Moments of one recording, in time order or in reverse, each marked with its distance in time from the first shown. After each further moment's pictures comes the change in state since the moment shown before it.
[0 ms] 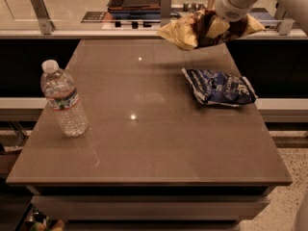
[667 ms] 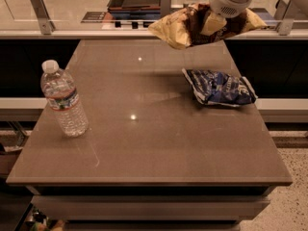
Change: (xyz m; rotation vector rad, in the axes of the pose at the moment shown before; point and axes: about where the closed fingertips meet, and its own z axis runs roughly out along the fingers) arm -0.033 0.019 -0.053 0.040 0.003 -0.019
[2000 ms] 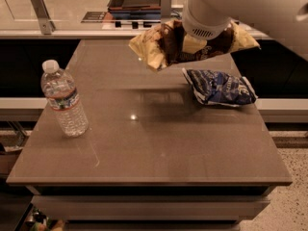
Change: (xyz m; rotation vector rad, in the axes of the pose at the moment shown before) arm -0.055 0.077 -0.065 0.056 0.095 0.026
